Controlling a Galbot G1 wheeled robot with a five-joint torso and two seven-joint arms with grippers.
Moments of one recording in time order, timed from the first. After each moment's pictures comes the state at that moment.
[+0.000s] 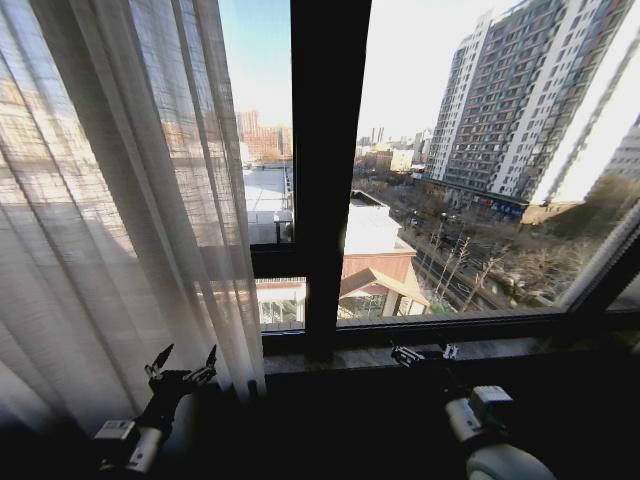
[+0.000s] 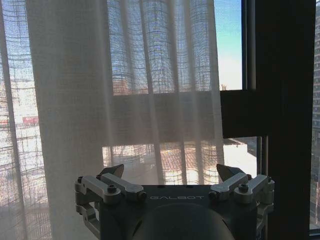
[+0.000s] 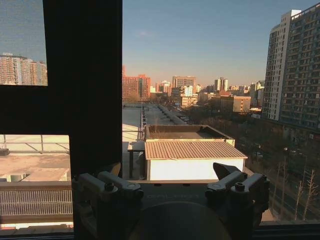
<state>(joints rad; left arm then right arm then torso) 1.70 -1.17 -0.75 -2.36 -0.40 0.22 -0.10 -1.62 1.06 0.56 2.43 0.47 -0.33 0.37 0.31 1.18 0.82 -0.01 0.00</state>
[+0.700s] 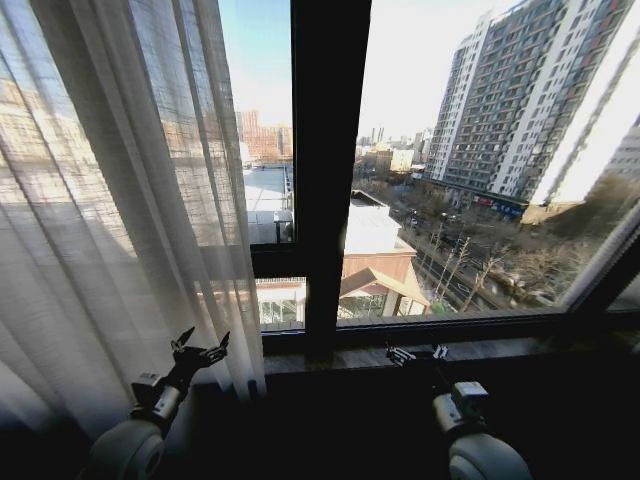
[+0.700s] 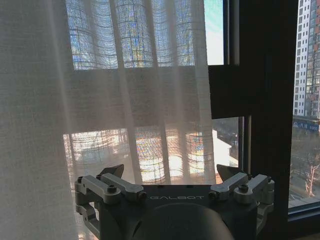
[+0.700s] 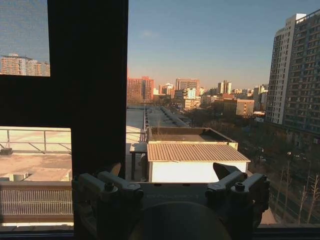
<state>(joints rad) 1.48 -1.01 -0.61 -2.15 -0.50 0.24 -0.05 -1.56 1.09 0.49 2.33 0.40 -0.28 0.34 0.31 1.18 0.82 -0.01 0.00</state>
